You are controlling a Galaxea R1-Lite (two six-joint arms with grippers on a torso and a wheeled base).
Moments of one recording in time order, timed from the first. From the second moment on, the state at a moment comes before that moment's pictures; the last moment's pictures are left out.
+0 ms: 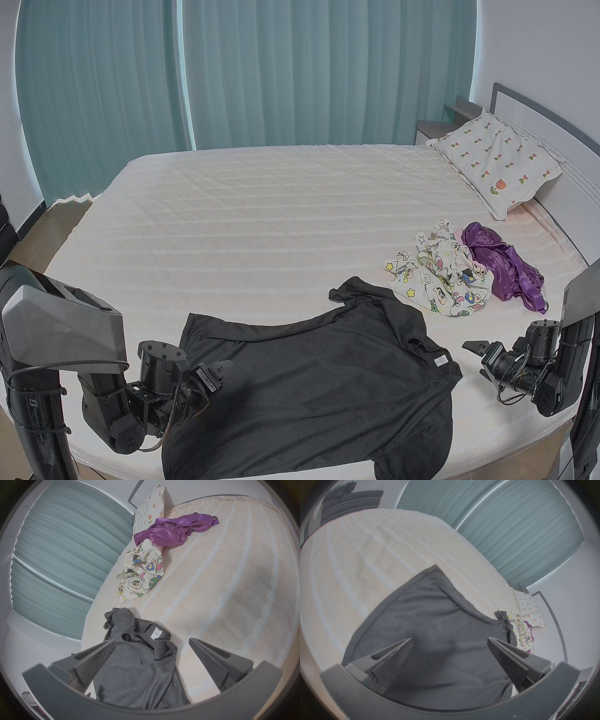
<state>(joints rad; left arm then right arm) -0.43 2.21 -0.26 -1.31 0.16 -0.97 -0.04 2.27 -0.13 -1.55 0.21 0.83</state>
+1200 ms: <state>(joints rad) -0.16 2.54 -1.13 -0.86 0.18 -0.56 0.01 2.28 -0.12 -1.55 0.16 0.82</state>
